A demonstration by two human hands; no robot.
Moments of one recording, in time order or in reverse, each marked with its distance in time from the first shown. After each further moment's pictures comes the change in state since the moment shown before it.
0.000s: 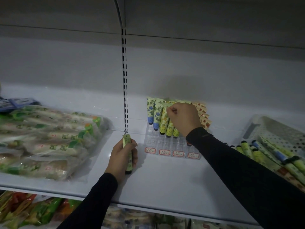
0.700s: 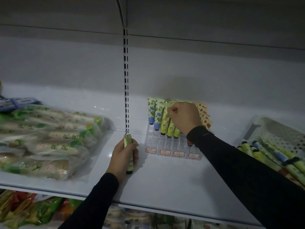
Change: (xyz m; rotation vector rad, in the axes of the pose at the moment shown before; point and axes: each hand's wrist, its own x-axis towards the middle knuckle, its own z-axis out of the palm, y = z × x) left_hand 0.001 -0.002 -0.001 0.014 -0.007 -0.004; right_hand 0.003 -0.005 -0.003 -0.034 -0.022 0.031
